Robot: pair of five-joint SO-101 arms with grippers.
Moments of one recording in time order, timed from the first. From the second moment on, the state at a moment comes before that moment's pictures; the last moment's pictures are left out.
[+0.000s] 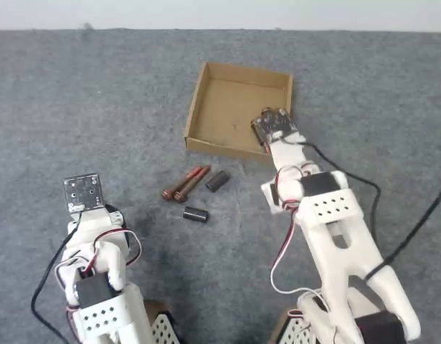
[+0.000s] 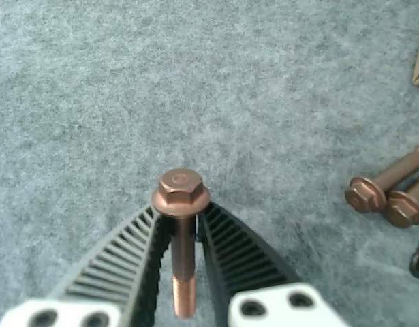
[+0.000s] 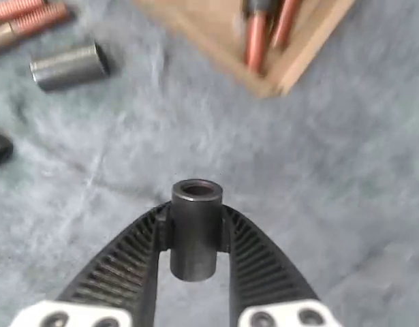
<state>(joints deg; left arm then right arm) -25.8 -100.7 97.5 59.6 -2.1 -18.5 -27.4 44.6 56.1 12.1</state>
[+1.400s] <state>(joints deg) -25.8 -100.7 97.5 59.6 -2.1 -16.9 16.0 43.7 -58.6 13.8</state>
